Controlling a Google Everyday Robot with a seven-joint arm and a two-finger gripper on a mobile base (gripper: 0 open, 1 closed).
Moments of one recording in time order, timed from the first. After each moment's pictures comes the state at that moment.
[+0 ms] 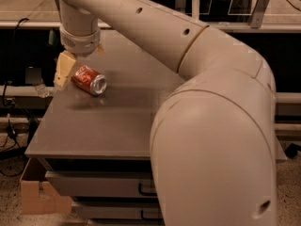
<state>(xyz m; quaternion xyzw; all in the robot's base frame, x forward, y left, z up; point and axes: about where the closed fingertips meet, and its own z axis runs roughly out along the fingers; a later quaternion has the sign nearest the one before) 0.635 0.194 0.871 -0.52 0.84 0.07 0.13</state>
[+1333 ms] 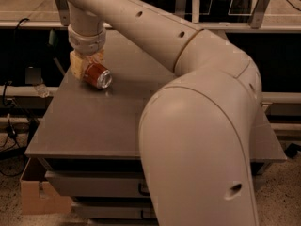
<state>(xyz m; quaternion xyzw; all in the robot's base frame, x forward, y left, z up) 0.668 0.184 0.856 -0.45 0.88 0.07 0.13</state>
